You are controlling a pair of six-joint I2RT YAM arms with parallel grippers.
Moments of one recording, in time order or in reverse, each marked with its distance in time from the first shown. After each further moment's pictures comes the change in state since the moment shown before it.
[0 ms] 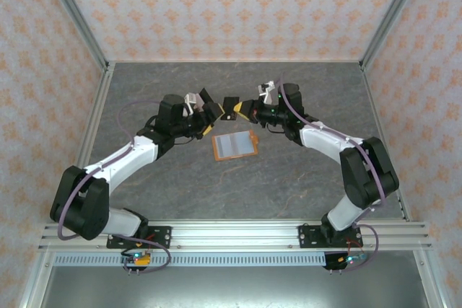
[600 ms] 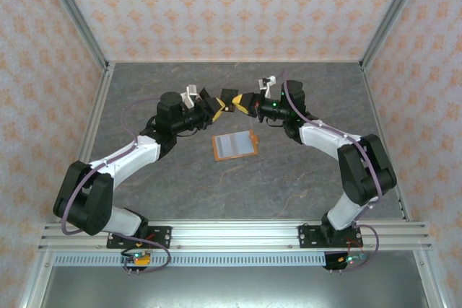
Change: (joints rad) left arm 0.000 0.019 -0.019 0.248 0.024 -0.154; right arm -0.013 0.034 0.010 0.135 -0.050 0.148
